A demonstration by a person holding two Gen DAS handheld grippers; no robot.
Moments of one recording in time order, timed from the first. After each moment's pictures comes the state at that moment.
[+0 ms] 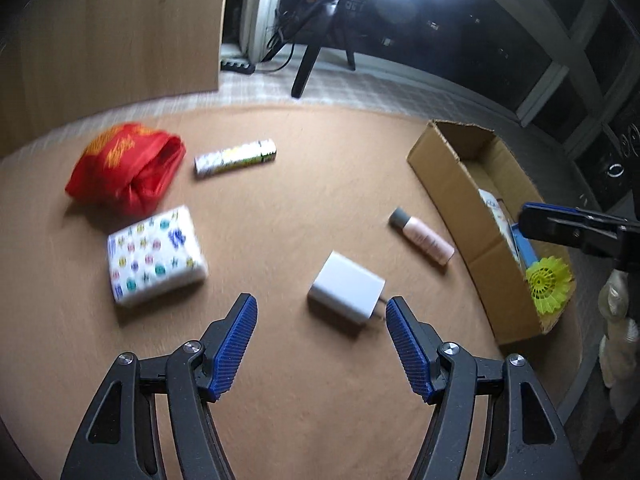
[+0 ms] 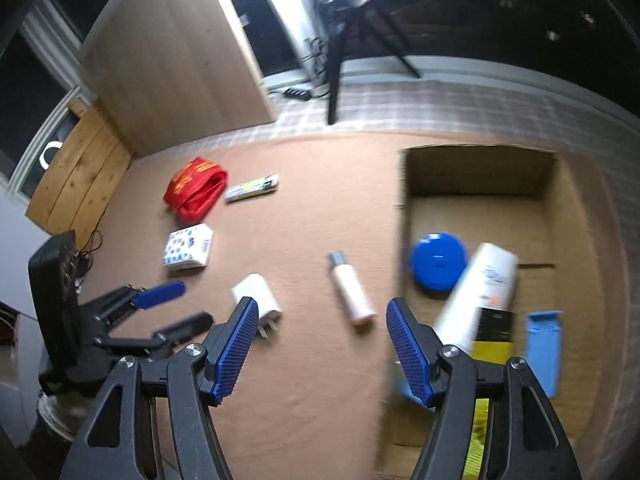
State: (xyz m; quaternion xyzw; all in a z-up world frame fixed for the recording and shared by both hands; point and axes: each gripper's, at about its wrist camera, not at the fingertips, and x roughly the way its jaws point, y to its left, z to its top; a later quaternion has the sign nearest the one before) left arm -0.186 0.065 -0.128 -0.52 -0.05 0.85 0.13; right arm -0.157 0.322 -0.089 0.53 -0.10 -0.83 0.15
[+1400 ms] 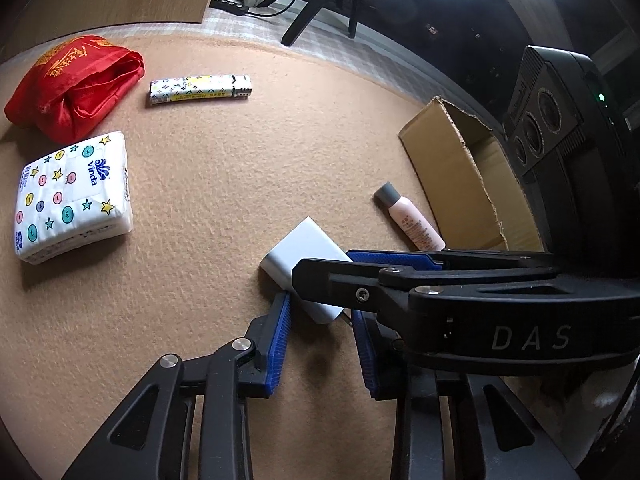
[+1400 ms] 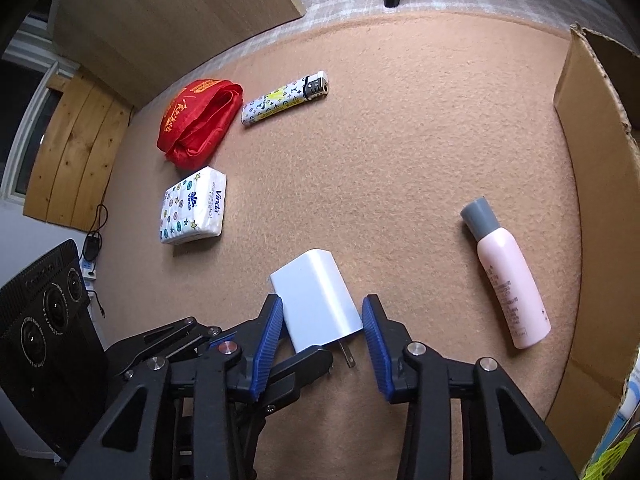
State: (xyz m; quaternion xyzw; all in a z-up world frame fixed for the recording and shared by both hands) left arm -0.203 0.073 -0.173 -0.55 -0.16 0.80 0.17; right arm -0.199 0.244 -0.181 0.64 -0.15 -0.73 0.19
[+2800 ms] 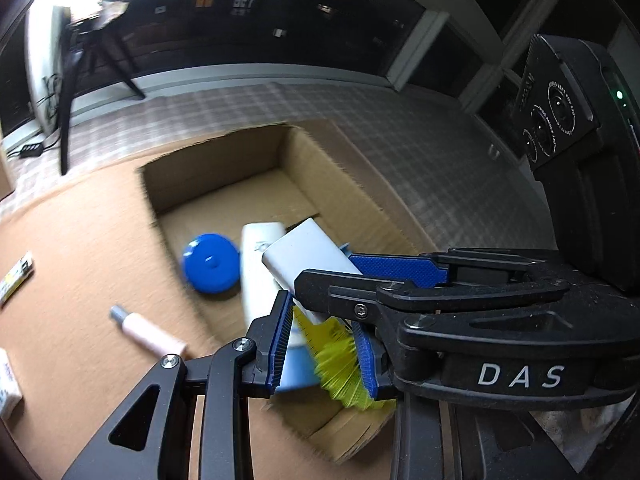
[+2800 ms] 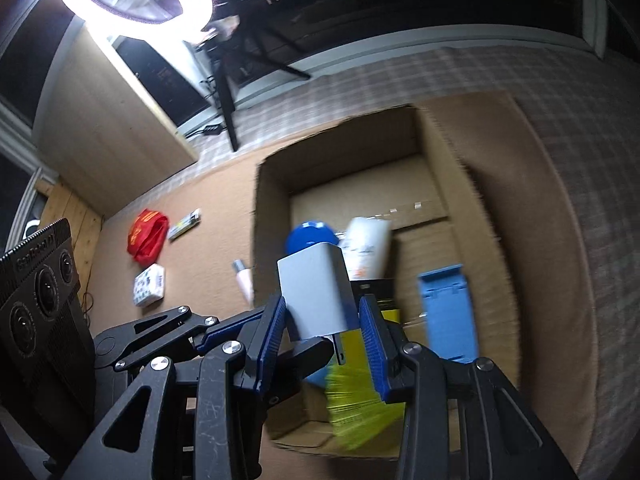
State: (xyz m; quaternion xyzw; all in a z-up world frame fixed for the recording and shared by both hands) left arm -0.220 0.296 -0.094 -0.49 -0.01 0.81 0.32; right arm -0.137 0.441 -0.097 0.53 -0.20 -0.82 0.06
